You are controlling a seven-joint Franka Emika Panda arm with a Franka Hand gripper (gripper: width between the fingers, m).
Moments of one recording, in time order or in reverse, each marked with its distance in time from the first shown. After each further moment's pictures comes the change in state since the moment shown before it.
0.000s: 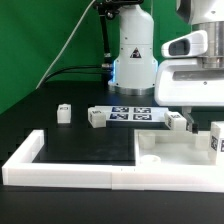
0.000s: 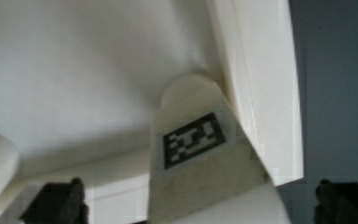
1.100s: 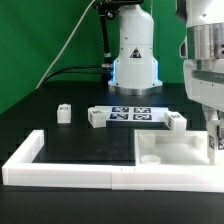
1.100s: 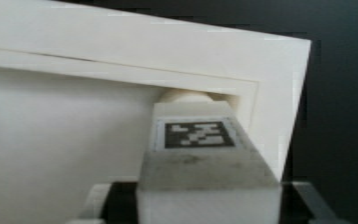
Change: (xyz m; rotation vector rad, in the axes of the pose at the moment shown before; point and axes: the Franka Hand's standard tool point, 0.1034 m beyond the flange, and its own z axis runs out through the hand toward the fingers) arm -0.002 0.004 0.002 0.041 -0.030 1.261
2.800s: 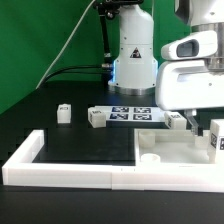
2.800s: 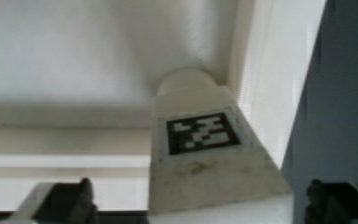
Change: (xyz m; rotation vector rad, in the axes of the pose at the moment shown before) arm -0.004 -0.002 -0.001 -0.015 0.006 -1.468
